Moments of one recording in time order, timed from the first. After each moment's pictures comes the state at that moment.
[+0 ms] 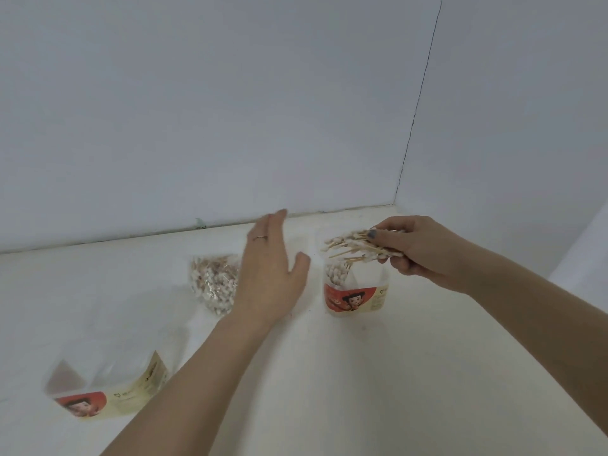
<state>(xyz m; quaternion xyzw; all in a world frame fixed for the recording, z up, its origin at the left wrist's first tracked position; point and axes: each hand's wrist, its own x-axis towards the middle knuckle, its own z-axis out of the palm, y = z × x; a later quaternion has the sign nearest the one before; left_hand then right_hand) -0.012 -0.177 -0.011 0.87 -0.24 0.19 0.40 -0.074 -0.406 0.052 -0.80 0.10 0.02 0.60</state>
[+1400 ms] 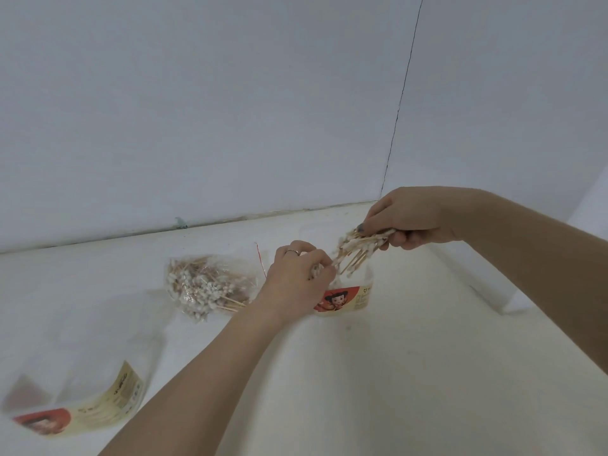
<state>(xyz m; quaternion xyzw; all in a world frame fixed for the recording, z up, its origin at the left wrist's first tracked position) -0.007 -0.228 -0.031 0.87 -0.28 0.00 0.40 -0.050 -0.423 0.101 -0.88 0.14 0.17 0.42</state>
